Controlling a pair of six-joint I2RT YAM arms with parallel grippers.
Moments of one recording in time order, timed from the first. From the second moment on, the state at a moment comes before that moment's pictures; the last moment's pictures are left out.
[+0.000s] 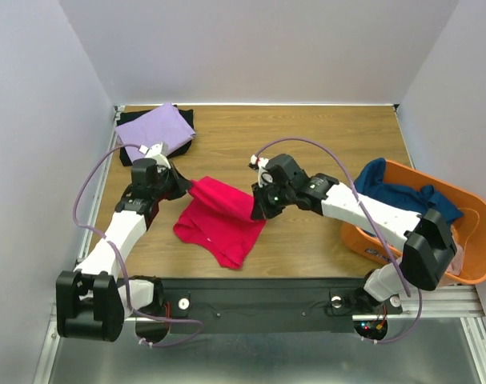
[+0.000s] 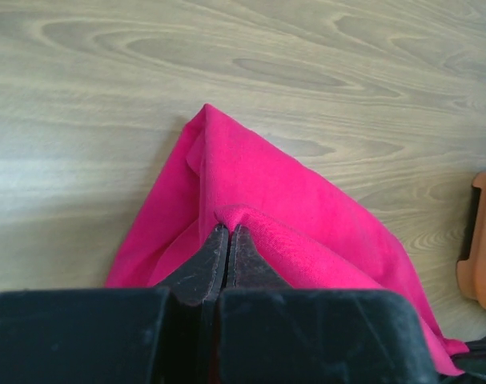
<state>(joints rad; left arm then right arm) -0.11 1.13 0.67 -0.07 0.29 -0.46 0.80 1.49 1.17 -0.49 -0.30 0.36</state>
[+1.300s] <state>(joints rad) -0.11 1.59 1.03 -0.04 0.41 -0.49 0.65 1.62 1.38 -0.51 0.27 0.58</state>
